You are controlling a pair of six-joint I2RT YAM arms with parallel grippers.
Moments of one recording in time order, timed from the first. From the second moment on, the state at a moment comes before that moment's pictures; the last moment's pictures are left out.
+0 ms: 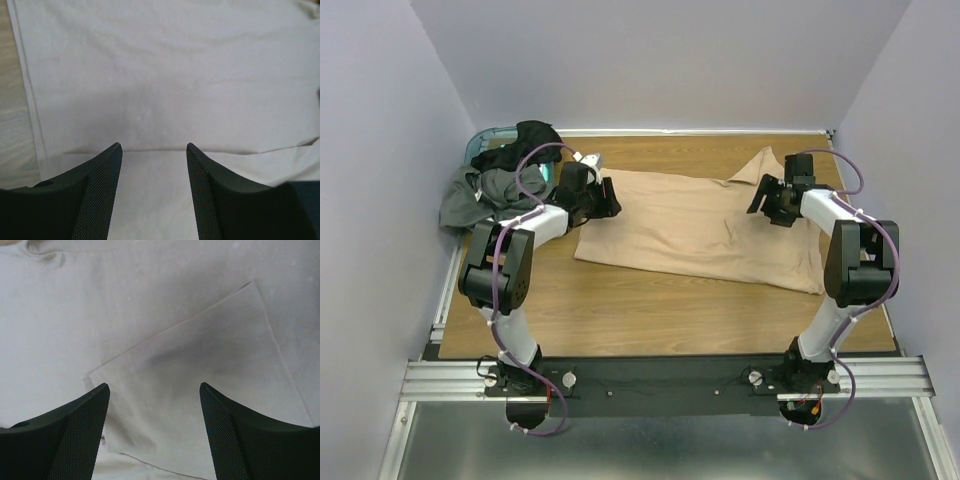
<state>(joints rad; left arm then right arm) -0.28 1.80 1.10 0.09 0.24 -0.35 -0.02 1.80 1.20 -0.35 -0.09 0.39</state>
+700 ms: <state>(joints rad) -0.27 1.75 0.88 0.13 0.27 -0.35 -0.02 1.76 1.02 -0.23 -0.09 0.38</state>
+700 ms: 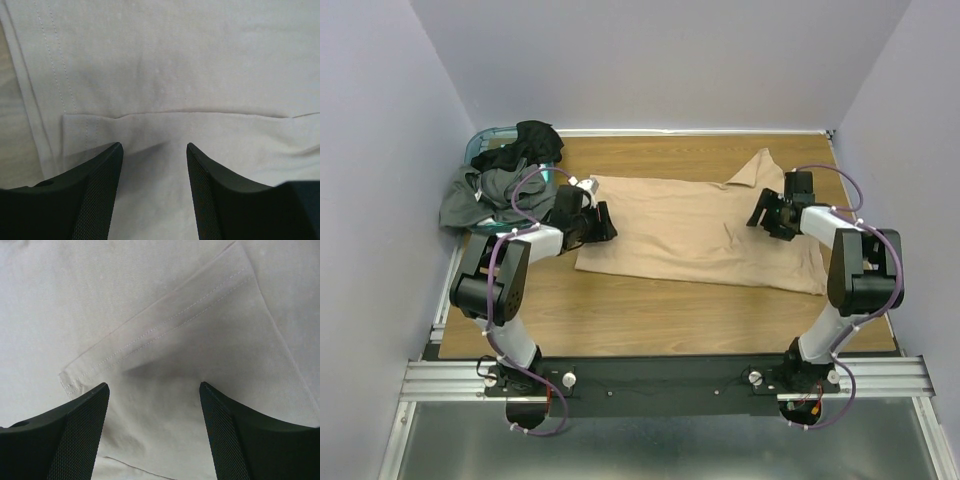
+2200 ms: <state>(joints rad) -0.25 1.62 1.16 -0.30 0.19 -0.38 -0.03 1.82 1.31 -0.56 0.01 0.42</state>
